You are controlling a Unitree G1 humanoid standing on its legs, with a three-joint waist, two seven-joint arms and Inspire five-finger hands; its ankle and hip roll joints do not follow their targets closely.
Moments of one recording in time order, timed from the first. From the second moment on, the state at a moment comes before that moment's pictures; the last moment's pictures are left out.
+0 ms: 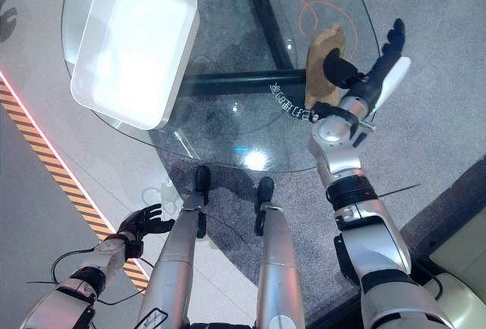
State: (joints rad) left arm -0.43 0.37 -0.31 1.13 -0.42 -0.03 -0.05; right arm -0.95 -0.47 0.28 0.64 0.39 -0.07 -0.88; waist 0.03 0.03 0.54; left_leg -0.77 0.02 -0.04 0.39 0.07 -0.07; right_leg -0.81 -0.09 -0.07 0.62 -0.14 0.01
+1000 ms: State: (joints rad) left arm -0.43 0.33 -0.35 1.13 -0.44 -0.02 -0.03; right arm -0.99 -0.46 0.36 0.84 0.37 0.12 -0.87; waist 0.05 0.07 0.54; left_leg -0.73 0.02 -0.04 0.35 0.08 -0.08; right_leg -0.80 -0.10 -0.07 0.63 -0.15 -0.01
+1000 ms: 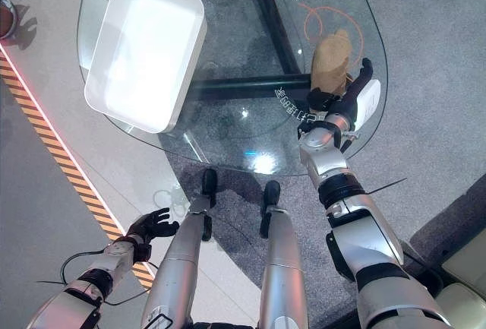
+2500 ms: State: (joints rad) left arm -0.43 0.32 -0.40 1.12 -0.45 -0.03 -0.03; right arm -1.11 -0.49 0.40 1.04 0.40 0.17 -0.77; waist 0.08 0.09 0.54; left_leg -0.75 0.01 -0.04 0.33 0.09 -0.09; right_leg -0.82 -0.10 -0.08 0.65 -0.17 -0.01
